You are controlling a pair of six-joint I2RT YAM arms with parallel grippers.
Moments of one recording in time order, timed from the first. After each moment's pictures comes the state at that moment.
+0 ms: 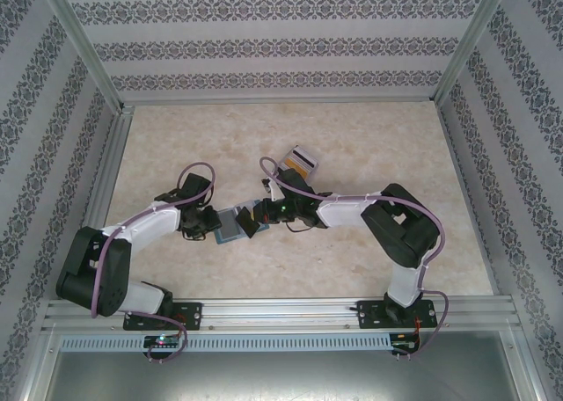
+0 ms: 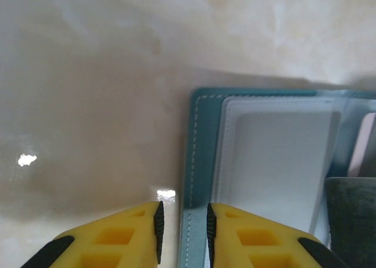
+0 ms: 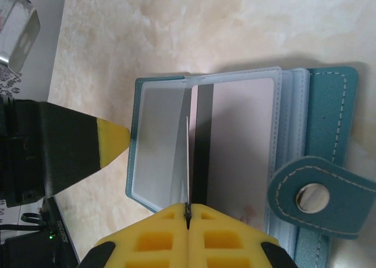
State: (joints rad) left arm -0.29 1.39 0.68 -0.54 0.11 -0.77; right arm 0.76 1.85 0.93 0.20 -0.50 0.74
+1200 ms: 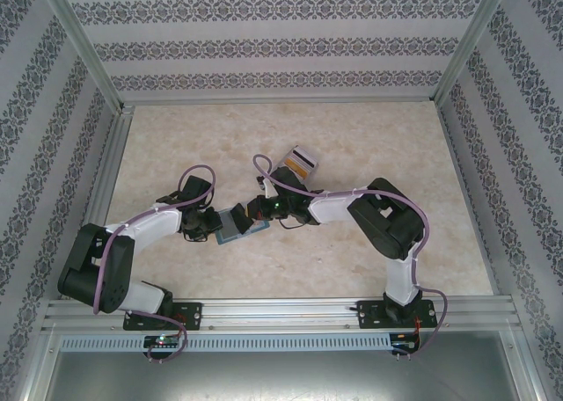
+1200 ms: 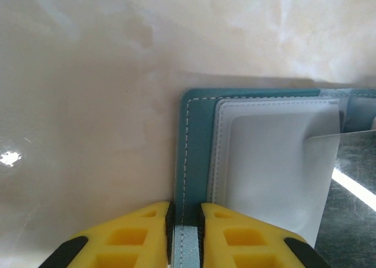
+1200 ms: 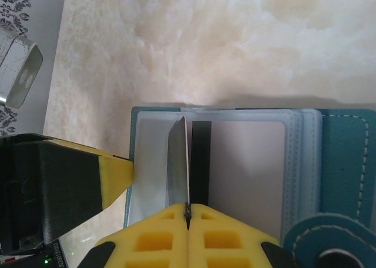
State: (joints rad) left arm -0.29 1.42 0.65 -0.48 0.14 -0.79; right arm 0.76 1.95 1.01 0.25 -0.49 0.76
